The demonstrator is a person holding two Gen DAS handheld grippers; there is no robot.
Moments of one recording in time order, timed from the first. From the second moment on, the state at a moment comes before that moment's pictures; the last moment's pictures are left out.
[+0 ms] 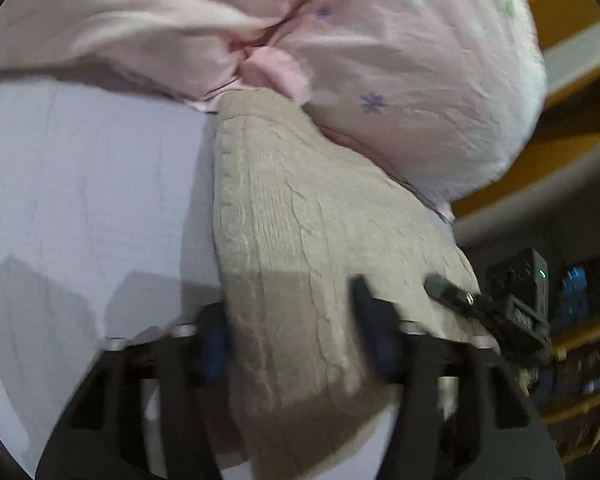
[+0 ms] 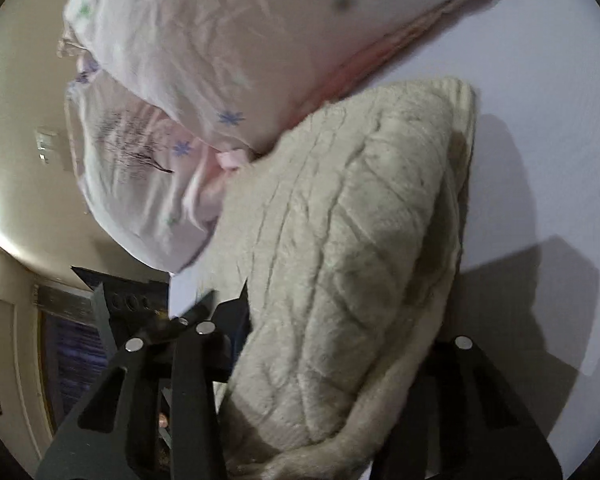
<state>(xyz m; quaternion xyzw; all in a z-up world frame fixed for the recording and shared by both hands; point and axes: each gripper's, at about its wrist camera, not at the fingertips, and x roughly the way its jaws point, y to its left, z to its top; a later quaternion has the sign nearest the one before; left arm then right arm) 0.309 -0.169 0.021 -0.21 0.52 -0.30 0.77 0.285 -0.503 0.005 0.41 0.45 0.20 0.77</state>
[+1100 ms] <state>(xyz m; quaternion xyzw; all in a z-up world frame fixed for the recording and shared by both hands) 0.223 -0.073 0.050 -0.08 0.42 -0.29 0.86 0.208 -0.354 0.084 0.17 0.34 0.13 0.92</state>
